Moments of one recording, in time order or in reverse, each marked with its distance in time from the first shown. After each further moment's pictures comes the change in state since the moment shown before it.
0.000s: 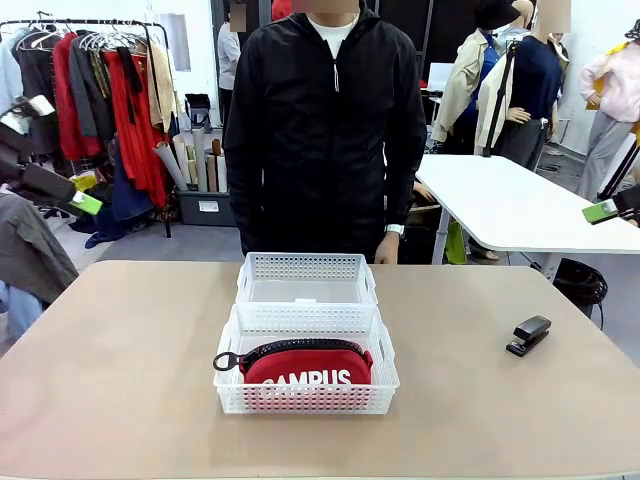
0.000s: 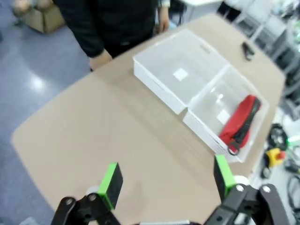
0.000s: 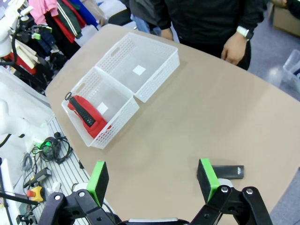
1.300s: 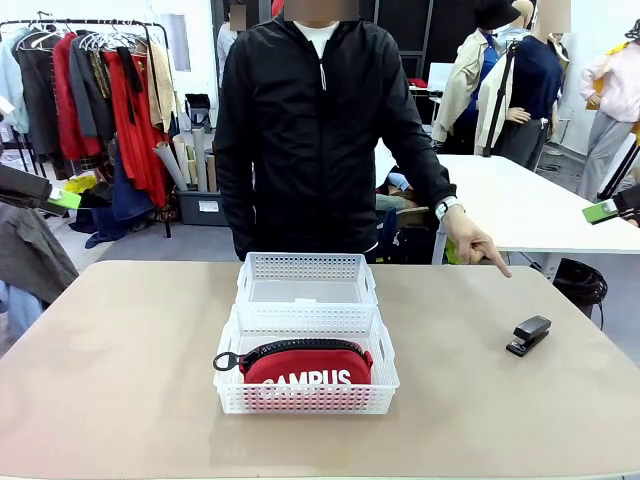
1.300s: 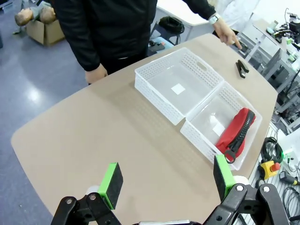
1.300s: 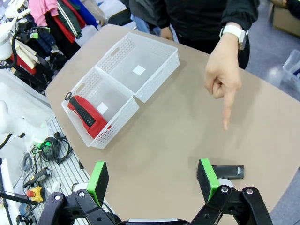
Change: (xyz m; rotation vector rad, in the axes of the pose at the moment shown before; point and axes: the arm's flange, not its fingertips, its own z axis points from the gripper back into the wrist) left arm -0.019 0.009 0.014 -0.035 -0.095 0.023; right arm 0.000 0.000 0.000 0.000 0.000 0.000
